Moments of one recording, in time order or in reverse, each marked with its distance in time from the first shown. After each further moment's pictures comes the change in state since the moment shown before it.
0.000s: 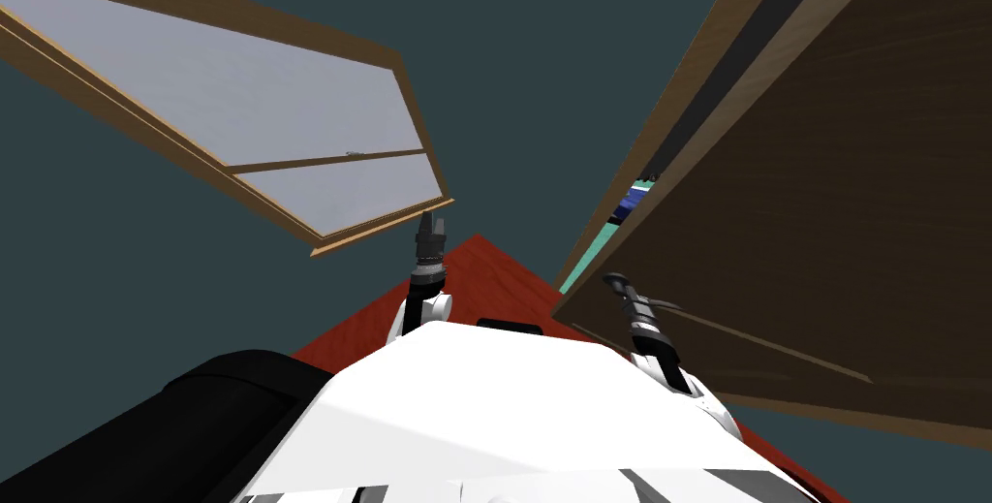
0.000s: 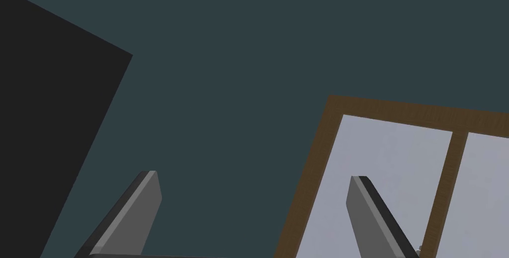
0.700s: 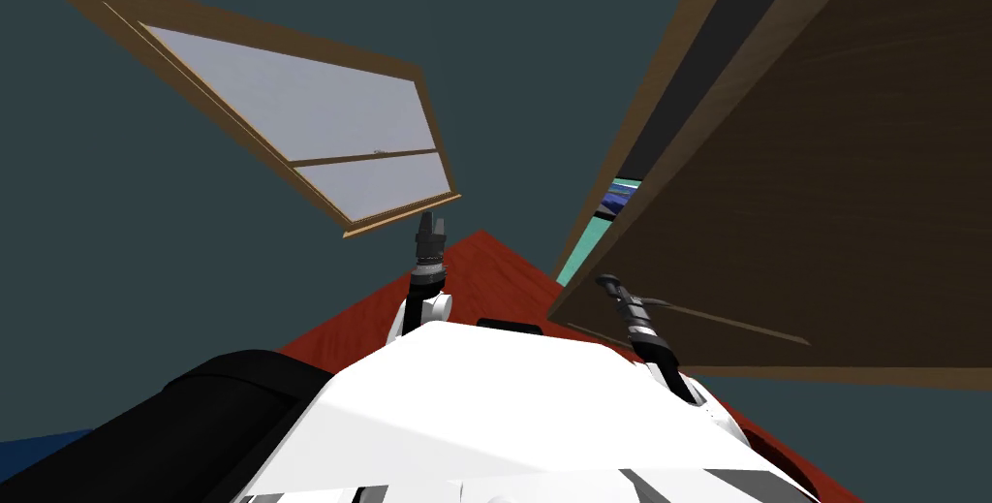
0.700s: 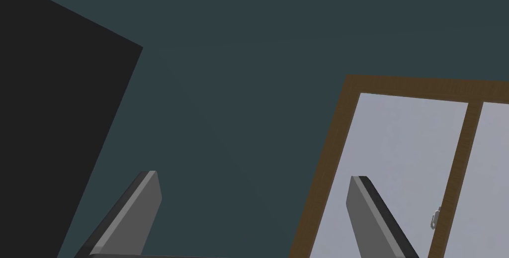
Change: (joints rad) arm 0.048 -0.025 0.078 -0.035 0.043 -0.055 -0.060
